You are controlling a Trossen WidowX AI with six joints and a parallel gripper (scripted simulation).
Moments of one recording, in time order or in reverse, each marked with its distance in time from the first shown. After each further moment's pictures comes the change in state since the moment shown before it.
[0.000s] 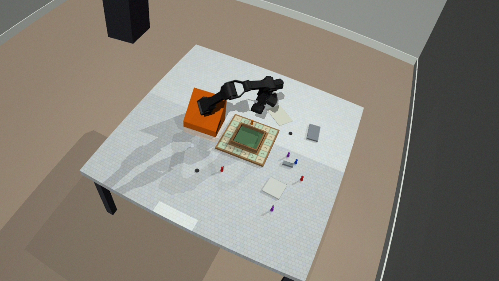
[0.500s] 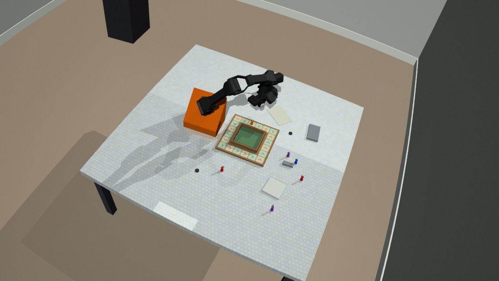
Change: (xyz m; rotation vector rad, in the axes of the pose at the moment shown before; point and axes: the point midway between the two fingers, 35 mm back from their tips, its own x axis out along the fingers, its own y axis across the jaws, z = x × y) arm -0.005 0.037 -0.010 0.427 -0.001 -0.007
